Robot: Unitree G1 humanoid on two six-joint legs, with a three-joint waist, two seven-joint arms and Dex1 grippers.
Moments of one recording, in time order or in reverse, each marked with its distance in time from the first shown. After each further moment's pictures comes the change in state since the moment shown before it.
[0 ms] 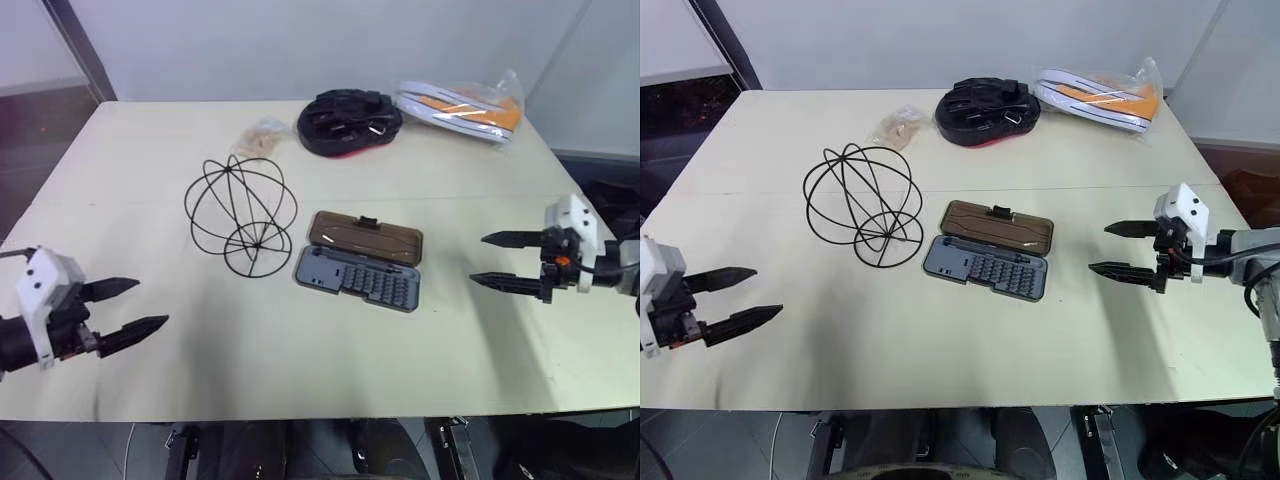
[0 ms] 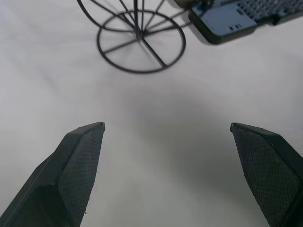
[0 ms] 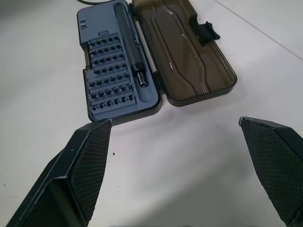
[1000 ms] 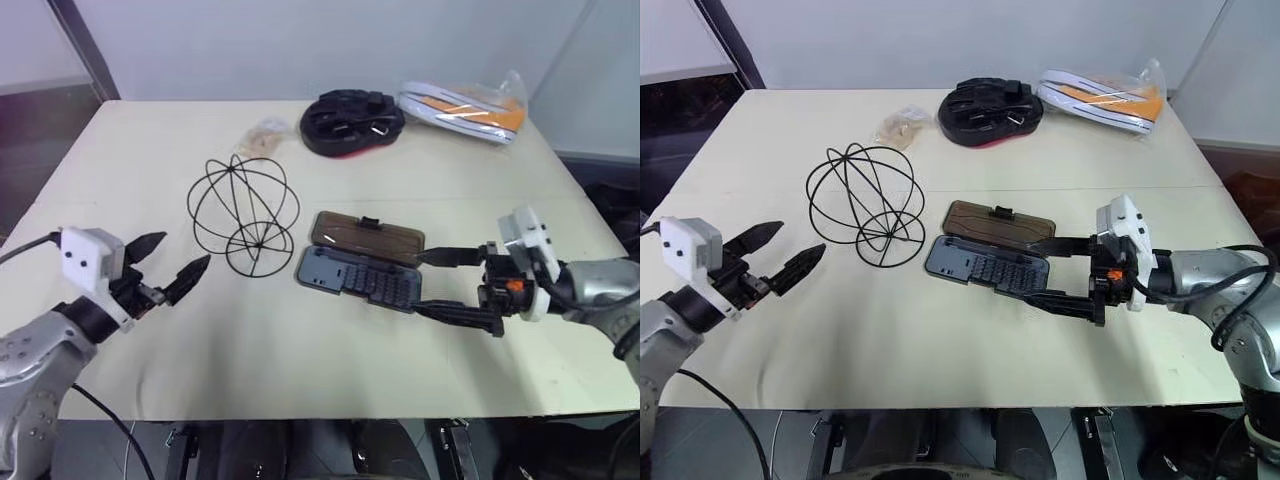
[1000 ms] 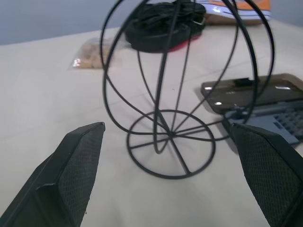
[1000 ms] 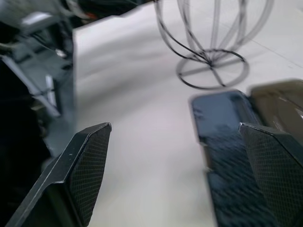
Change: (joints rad) left arm -0.219 -0.348 -0.196 -0.217 -0.015 -0.019 0.526; right arm 0.134 0.121 -0.086 -0.657 0.438 0.420 -0.232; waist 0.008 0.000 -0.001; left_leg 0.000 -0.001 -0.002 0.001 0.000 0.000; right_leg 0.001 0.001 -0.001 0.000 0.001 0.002
